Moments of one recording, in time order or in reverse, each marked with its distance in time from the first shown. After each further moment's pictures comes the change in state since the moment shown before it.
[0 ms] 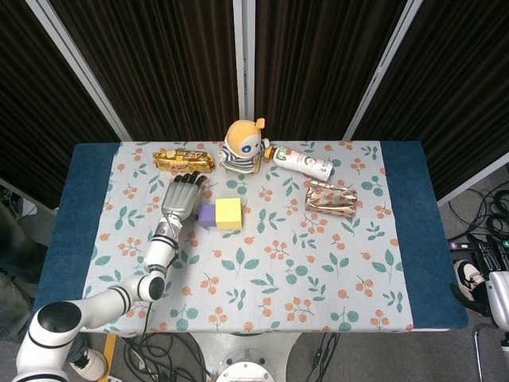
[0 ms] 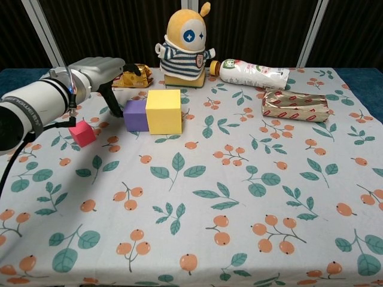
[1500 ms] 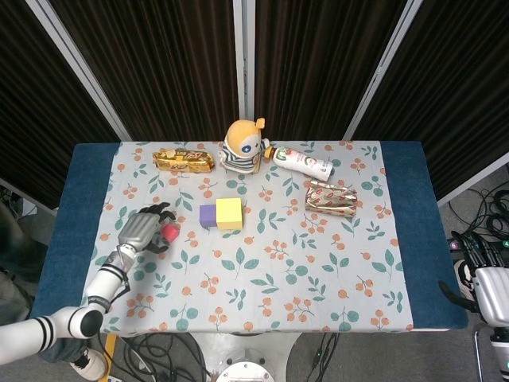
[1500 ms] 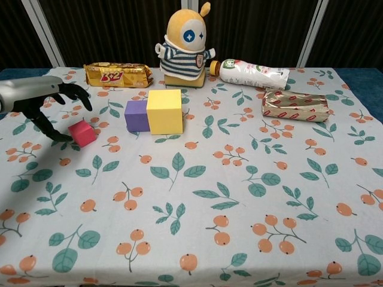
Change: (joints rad) left arm 0.277 0.419 0.132 -0.544 0.148 -0.013 -0.205; right arm 0.027 -0.012 -0.002 -0.001 -0.041 -0.004 0.005
